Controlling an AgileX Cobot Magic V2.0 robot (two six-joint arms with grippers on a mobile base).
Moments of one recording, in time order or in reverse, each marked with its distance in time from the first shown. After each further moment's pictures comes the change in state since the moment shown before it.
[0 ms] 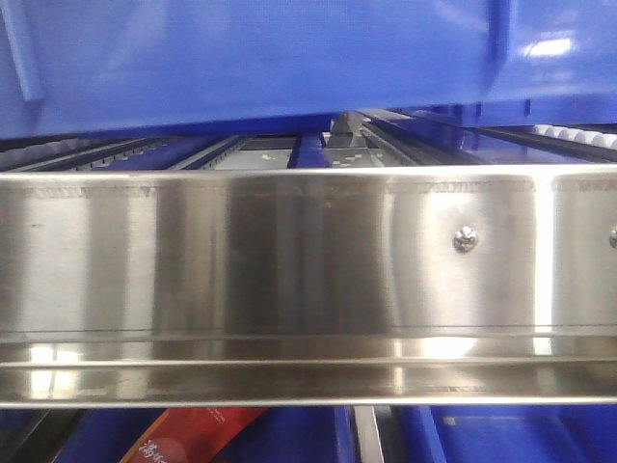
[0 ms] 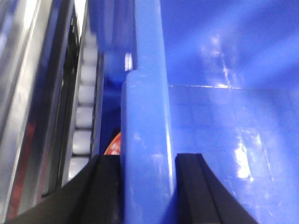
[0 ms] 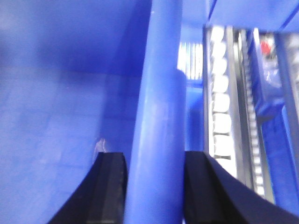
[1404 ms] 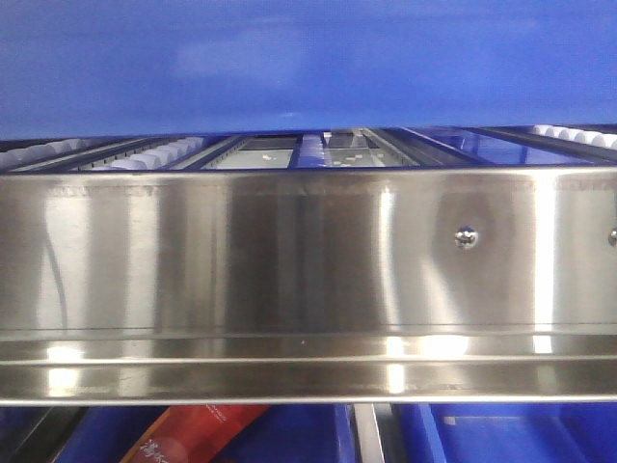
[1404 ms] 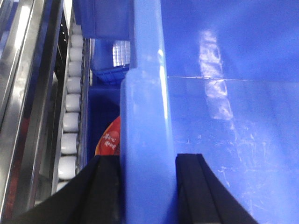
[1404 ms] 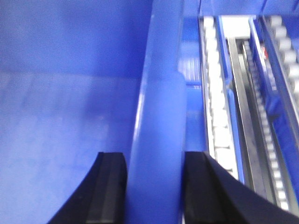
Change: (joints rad) left arm -0.112 -0.333 0.145 0.079 0.098 -0.076; right arm 0.000 -0.467 0.364 0.032 -0.048 0.067
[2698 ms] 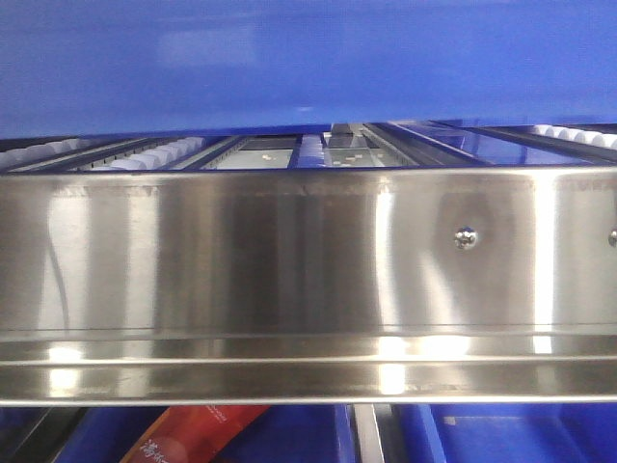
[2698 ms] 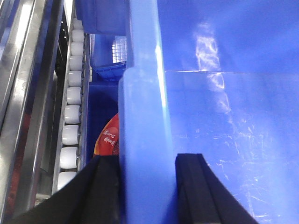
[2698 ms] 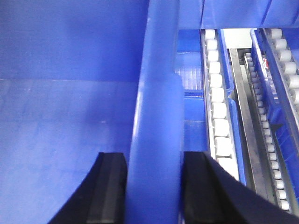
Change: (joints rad) left arm 0.000 -0.028 0.000 -0.001 0.027 -0.010; right arm 0.000 -0.005 0.000 0.004 -0.021 -0.002
